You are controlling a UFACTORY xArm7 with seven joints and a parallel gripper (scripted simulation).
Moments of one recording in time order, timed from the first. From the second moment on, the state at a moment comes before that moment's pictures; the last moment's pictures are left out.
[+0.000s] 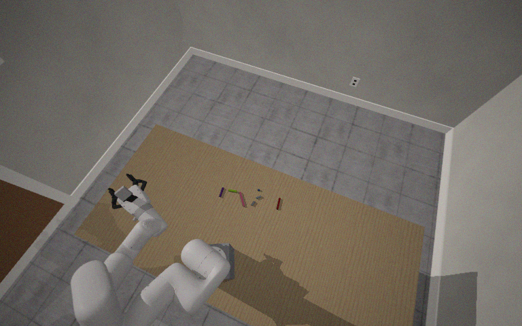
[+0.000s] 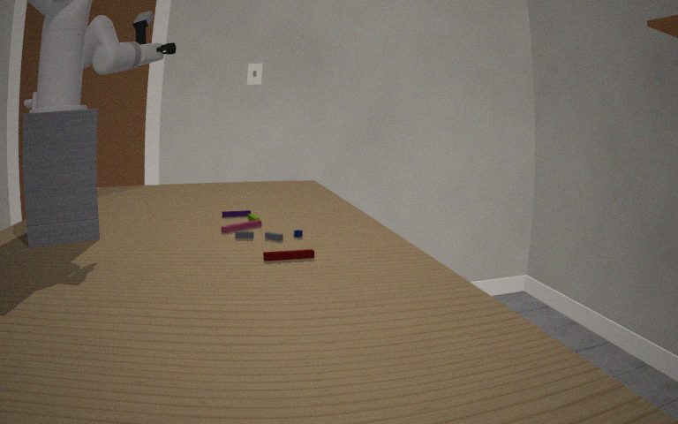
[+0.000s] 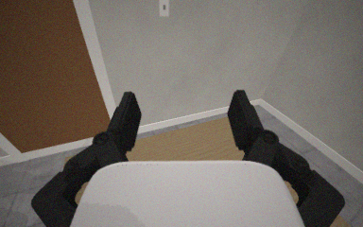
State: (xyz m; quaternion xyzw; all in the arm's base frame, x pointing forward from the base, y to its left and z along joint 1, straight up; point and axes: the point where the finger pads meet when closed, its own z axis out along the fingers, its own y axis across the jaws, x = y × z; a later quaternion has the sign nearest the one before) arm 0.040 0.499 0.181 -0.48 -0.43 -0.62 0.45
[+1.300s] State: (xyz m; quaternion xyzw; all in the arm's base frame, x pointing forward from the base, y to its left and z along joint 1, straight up) arm 0.231 0.453 0.000 -0.80 -0.33 -0.35 0.36
